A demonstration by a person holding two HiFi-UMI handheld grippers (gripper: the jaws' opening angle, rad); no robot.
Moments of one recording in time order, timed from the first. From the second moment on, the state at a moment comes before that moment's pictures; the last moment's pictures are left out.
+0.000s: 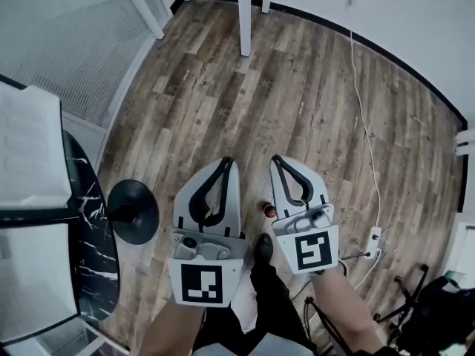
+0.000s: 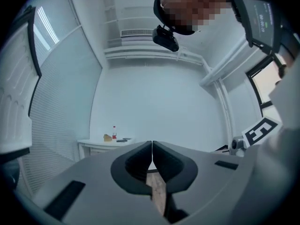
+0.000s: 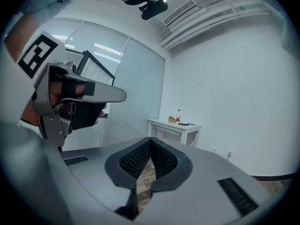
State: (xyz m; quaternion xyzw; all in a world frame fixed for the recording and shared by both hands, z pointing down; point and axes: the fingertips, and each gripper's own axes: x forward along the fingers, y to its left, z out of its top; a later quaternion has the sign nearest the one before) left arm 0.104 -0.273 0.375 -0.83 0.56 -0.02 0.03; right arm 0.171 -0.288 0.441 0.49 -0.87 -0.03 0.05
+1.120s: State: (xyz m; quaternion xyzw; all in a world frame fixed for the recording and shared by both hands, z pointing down) left arm 0.038 -0.168 0.073 -0.77 0.61 0.06 0.16; right arm 0.154 -0.193 0.106 0.52 -0.84 -0.16 -0.04
